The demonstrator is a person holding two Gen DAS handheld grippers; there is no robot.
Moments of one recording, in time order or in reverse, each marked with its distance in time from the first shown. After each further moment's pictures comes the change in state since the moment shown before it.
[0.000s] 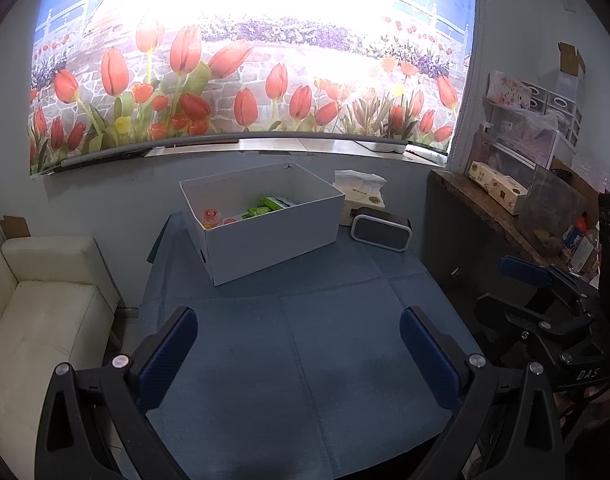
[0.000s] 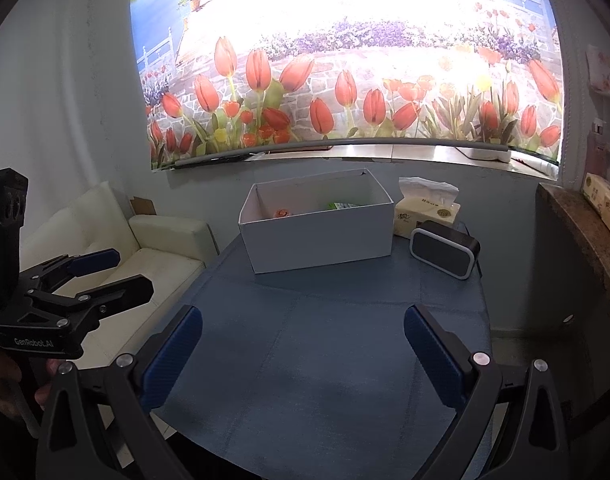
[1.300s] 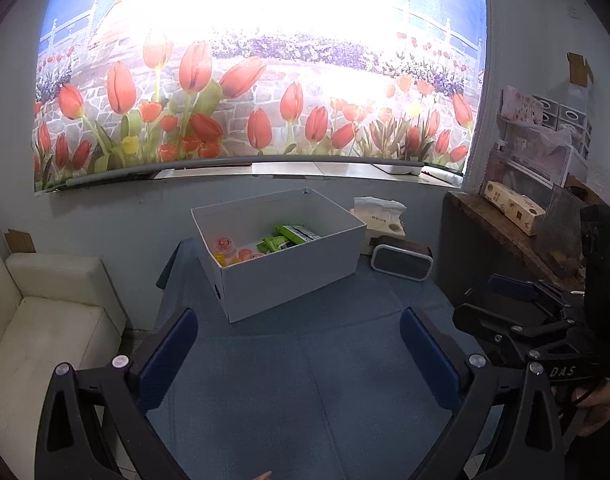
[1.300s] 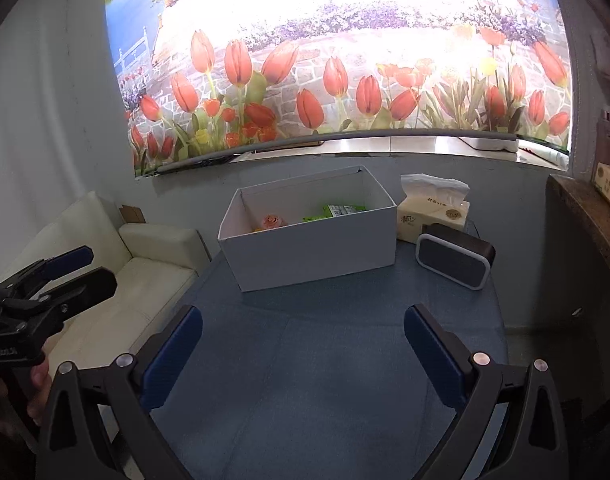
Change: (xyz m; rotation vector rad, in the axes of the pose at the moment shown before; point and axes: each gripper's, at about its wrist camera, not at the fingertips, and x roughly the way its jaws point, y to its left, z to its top) left arm 0.023 0.015 0.024 -0.004 -0.063 0.028; right arm 0.055 -0.013 0.024 0.039 0.023 -0.001
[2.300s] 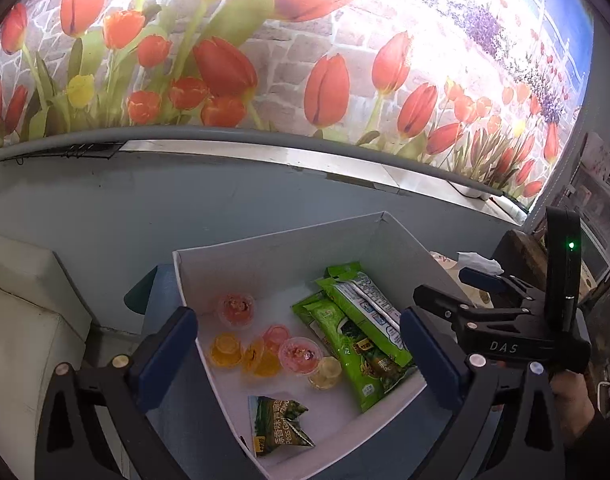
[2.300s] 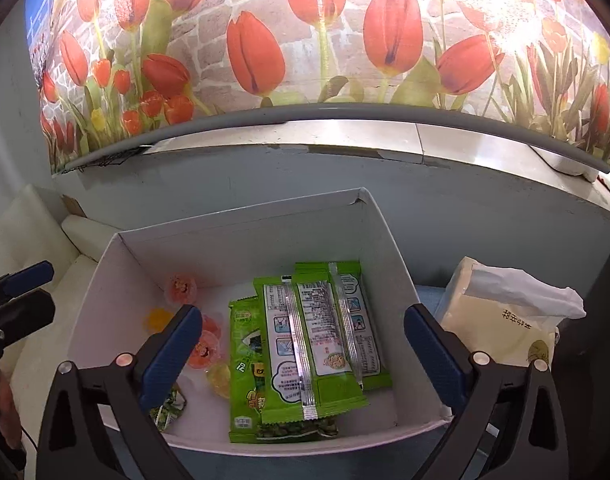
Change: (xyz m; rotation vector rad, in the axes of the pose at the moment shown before) left arm 0.260 0.124 0.123 -0.154 0.141 -0.045; right arm 0.310 -0.057 0.154 -0.018 0.169 -0.064
